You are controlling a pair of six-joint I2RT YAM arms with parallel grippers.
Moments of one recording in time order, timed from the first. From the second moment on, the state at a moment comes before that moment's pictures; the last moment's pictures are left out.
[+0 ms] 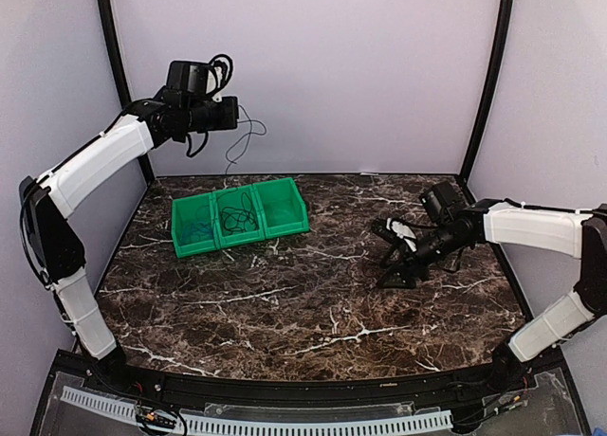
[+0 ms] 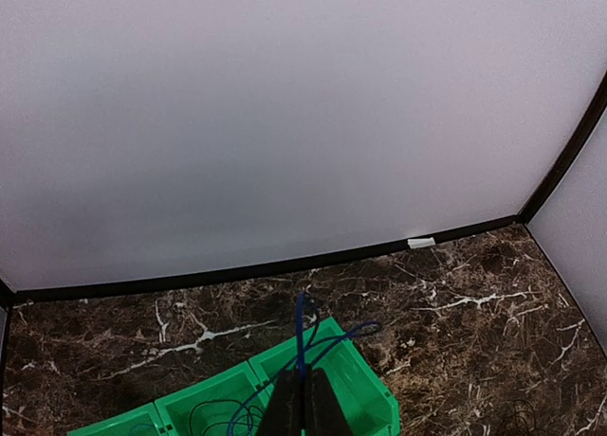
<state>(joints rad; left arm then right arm) -0.50 1.76 1.88 -0.47 -0.20 -0.21 0.49 1.42 0.88 -0.54 -0.70 -0.55</state>
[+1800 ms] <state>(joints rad) -0.49 1.92 1.38 -0.32 -0.29 -0.41 0.49 1.49 0.88 -0.55 -0.68 -0.58</state>
